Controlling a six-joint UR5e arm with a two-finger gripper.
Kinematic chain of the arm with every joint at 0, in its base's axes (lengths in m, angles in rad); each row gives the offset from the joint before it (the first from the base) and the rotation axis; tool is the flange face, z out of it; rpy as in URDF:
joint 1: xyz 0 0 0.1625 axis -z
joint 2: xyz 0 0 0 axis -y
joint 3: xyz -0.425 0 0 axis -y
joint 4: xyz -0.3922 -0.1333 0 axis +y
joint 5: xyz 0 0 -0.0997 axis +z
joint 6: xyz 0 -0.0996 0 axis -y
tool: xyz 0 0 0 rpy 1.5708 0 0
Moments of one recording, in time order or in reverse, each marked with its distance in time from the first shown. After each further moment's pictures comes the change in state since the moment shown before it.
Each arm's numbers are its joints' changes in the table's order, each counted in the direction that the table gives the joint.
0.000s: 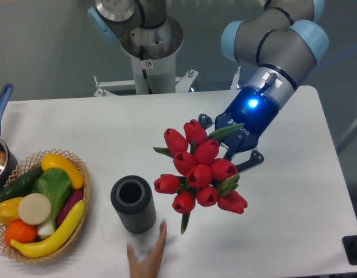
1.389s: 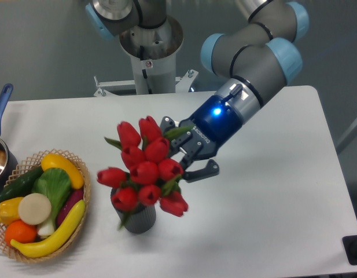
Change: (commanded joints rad) arm 0.098 -0.025 -0.054 -0.044 0.279 0.015
